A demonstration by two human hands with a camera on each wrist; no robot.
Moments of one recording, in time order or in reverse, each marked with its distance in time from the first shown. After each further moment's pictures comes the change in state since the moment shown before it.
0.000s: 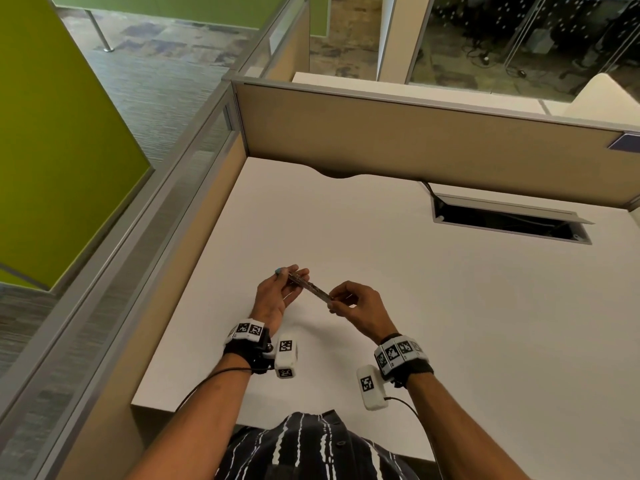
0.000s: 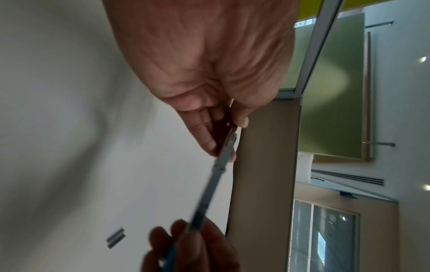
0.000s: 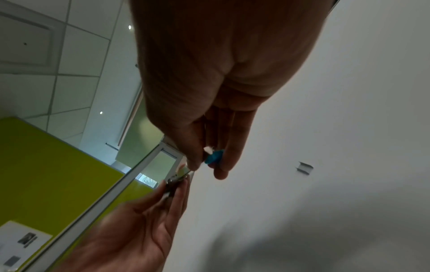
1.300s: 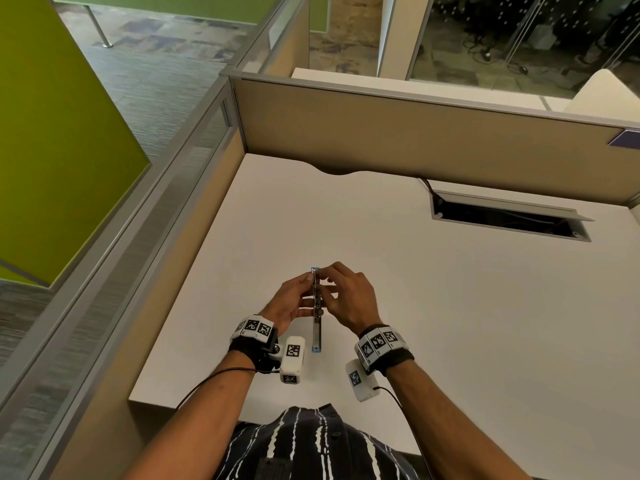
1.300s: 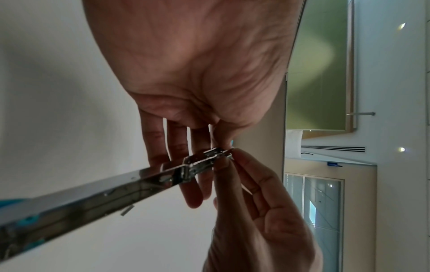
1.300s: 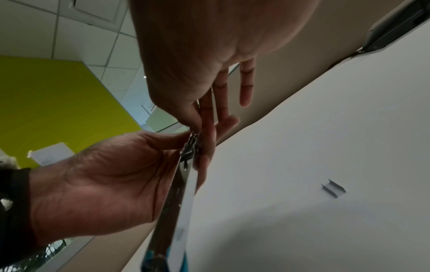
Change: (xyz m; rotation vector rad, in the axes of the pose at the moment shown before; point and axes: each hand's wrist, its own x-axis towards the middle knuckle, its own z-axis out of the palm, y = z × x) left_hand -0.018 -0.004 0.029 0.417 -0.211 -0.161; right_hand 0.013 -0.017 0.020 -0.563 0.187 -0.355
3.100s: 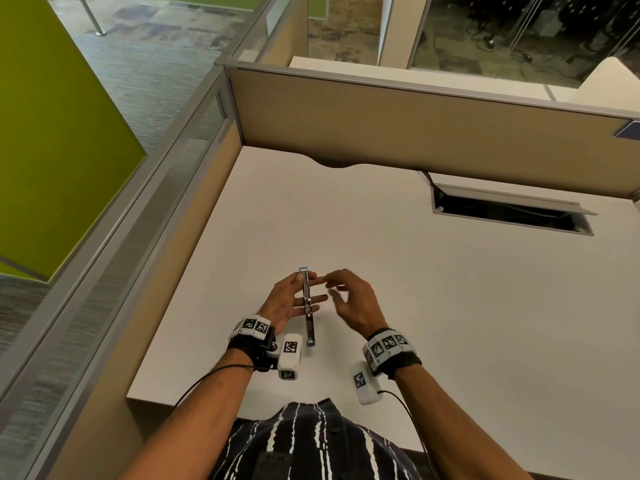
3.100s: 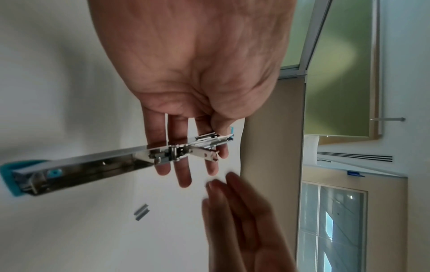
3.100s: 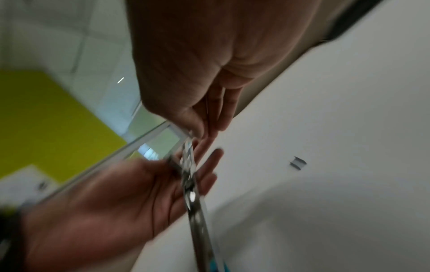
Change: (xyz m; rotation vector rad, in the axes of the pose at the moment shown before) left_hand 0.014 -0.020 -0.014 -0.106 0.039 -0.038; right_hand -0.014 0.030 0.011 0.300 -0.058 0.095
